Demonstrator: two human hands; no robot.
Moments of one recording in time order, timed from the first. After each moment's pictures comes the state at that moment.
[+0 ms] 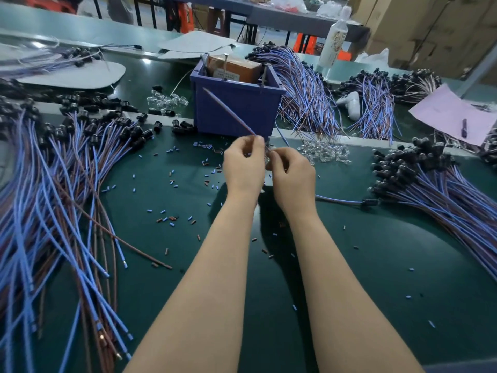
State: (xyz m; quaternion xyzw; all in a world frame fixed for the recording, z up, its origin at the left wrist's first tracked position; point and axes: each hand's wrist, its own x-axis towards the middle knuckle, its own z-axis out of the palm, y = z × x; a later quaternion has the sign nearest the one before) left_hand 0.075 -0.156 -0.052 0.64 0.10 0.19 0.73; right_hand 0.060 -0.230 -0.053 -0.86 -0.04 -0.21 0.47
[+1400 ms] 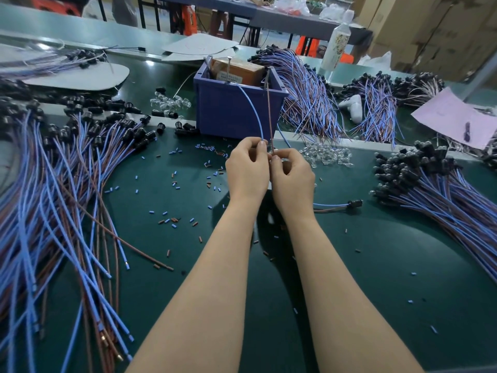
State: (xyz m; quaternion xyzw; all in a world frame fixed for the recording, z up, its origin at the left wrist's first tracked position) left_hand 0.069 -0.155 -0.049 0.72 0.08 0.21 0.66; right_hand 0.059 -0.224 -0.053 -0.83 0.00 -0.20 0.52
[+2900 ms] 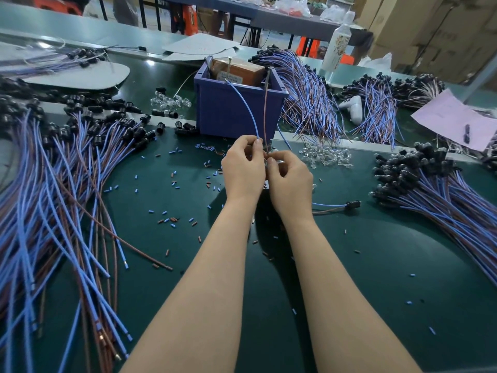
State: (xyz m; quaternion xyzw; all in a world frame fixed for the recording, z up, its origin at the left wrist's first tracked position) left_hand 0.075 -0.151 -0.054 0.73 0.08 0.26 0.63; right_hand 0.057 -0.223 -0.053 -0.85 -0.02 -0.20 0.49
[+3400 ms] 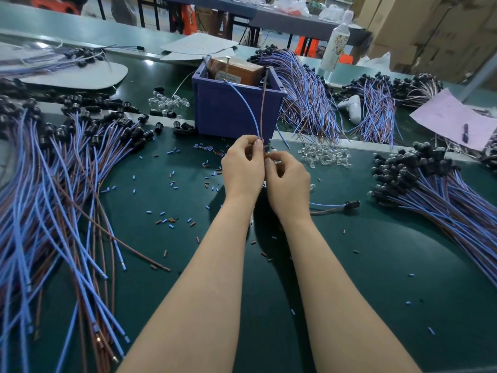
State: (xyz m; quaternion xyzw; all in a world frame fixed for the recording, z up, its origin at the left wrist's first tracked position) left_hand 0.078 -0.151 -0.054 0.74 0.07 0.25 0.62; right_hand 0.059 -0.222 -0.055 -0.85 -0.02 -0.20 0.48
